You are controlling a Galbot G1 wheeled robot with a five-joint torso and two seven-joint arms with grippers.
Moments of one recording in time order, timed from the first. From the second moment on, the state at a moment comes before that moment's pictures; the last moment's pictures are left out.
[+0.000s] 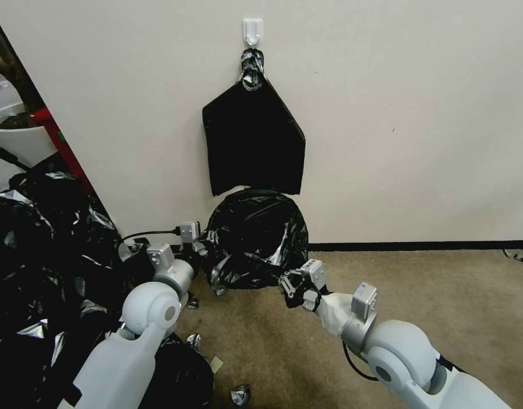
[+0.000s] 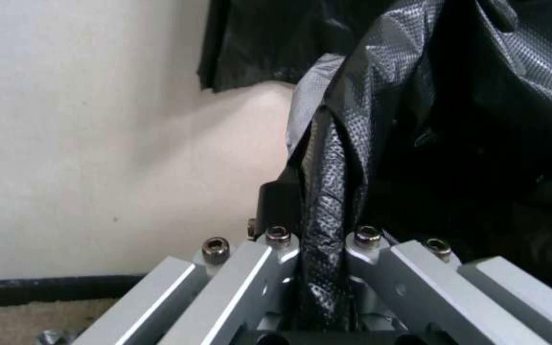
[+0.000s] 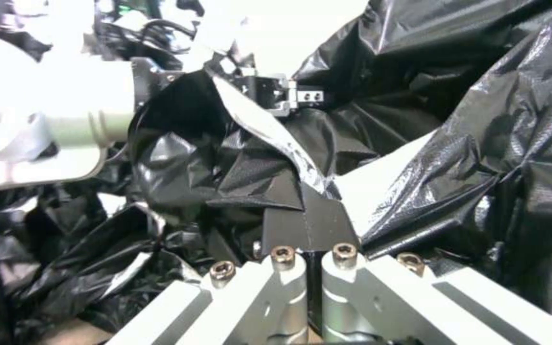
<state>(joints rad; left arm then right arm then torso) 1.16 -1.15 -0.35 -1.96 -0.72 0.36 -0.12 -1.26 0.94 0.11 2.07 0.51 -0.12 -0.33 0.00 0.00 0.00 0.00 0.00</state>
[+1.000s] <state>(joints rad) 1.14 -1.16 -0.38 -1.99 -0.79 0.38 -0.13 -1.20 1.01 0.29 1.79 -0.04 0.32 -0.54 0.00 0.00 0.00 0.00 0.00</state>
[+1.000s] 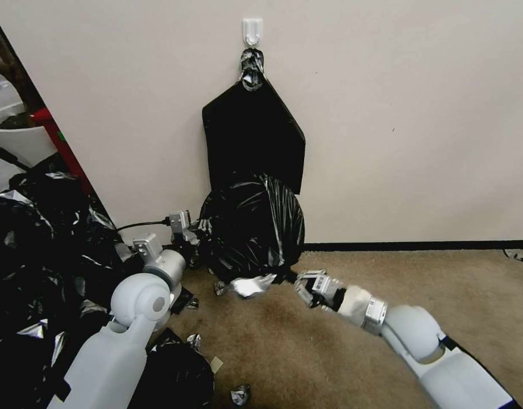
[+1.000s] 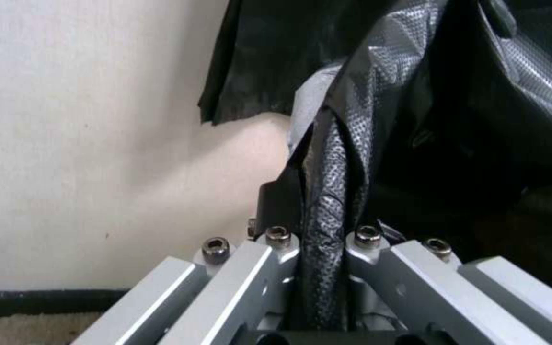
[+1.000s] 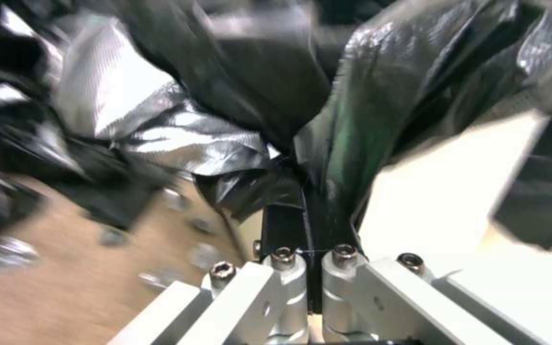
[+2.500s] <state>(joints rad) 1.22 -1.22 -0.30 -2.02 -0.63 0.43 -0.31 -1.41 1.12 0.13 2.14 -0.34 0.00 0.24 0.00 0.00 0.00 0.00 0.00</state>
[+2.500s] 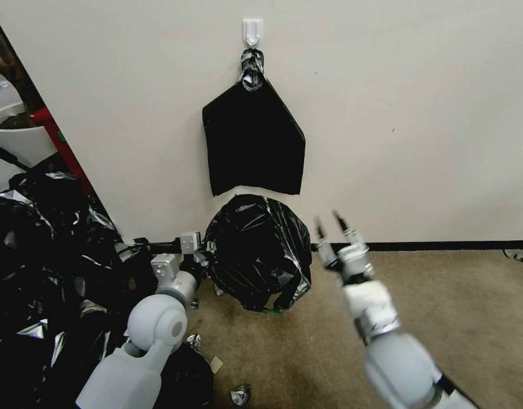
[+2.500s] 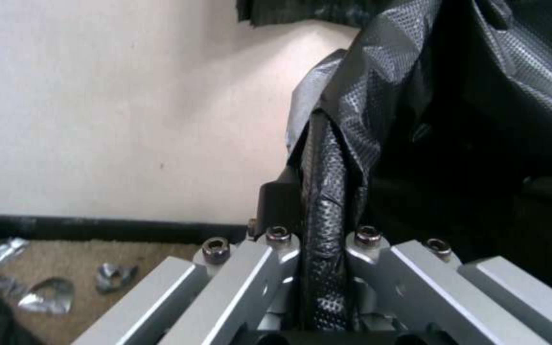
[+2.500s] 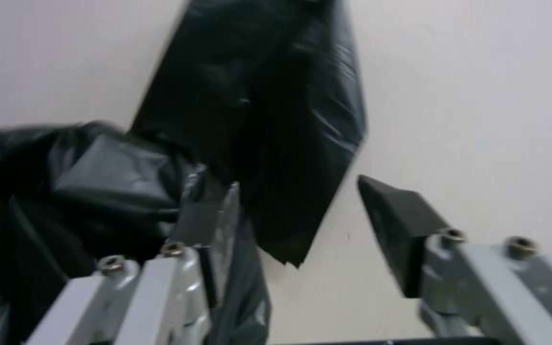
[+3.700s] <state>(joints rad) 1.26 -1.26 -0.28 -2.09 -0.63 0.42 -0.32 -1.31 1.18 -0.01 2.03 -0.73 -0.30 0.34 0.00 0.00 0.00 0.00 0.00</state>
